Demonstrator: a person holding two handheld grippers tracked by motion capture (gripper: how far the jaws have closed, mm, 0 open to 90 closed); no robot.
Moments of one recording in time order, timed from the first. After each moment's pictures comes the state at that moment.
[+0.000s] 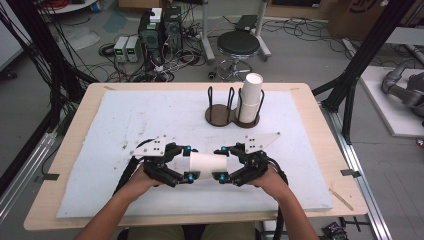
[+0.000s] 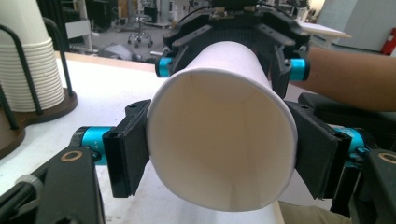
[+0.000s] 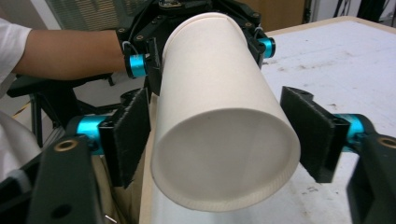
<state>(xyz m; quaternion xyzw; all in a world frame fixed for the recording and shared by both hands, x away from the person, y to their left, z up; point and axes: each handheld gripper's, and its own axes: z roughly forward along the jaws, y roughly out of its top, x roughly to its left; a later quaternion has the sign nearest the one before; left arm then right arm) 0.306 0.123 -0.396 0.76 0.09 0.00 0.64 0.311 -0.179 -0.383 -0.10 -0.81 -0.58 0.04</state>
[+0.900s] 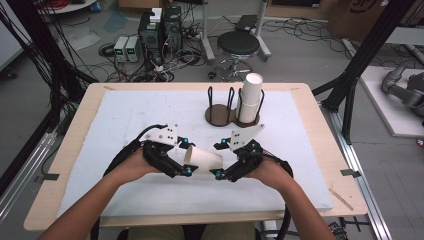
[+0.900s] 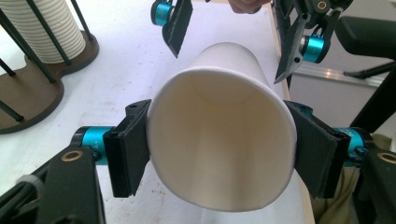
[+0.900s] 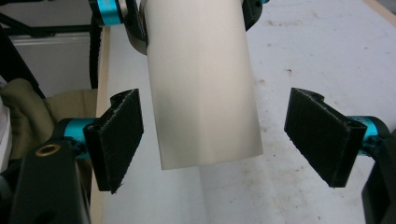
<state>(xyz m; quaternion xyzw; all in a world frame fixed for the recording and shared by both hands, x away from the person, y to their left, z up) 0.320 0.112 -0.345 0.88 0.07 0.03 0.48 0.317 -0.157 -0.352 -0.07 -0.89 -0.44 -0.05</state>
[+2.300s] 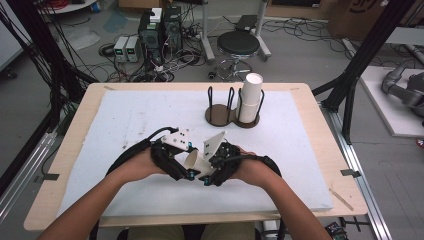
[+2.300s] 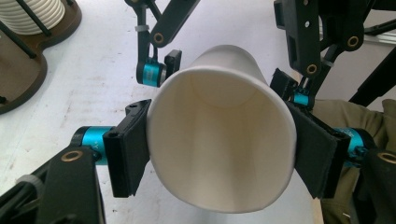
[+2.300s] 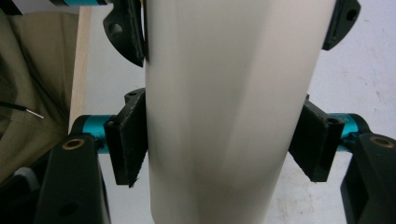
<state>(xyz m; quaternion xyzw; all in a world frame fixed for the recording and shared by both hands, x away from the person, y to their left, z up) 0.321 0.094 -0.349 0.91 0.06 0.03 0.40 0.318 -0.103 -0.366 0.00 -0.95 -0.29 -0.06</state>
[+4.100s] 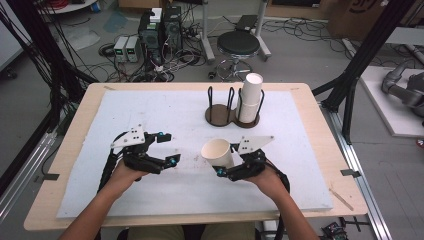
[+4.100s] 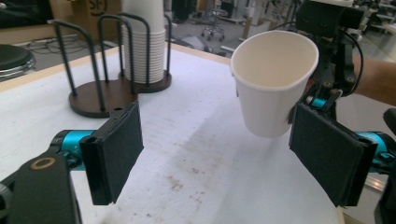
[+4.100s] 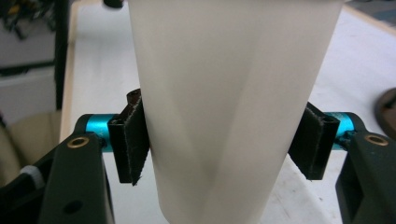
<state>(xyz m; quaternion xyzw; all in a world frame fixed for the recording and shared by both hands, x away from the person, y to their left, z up) 0.312 0.175 -0.388 0.75 0.22 0.09 0.62 0.317 -0.177 -0.396 -0.15 -0.85 -0.50 -0.08</state>
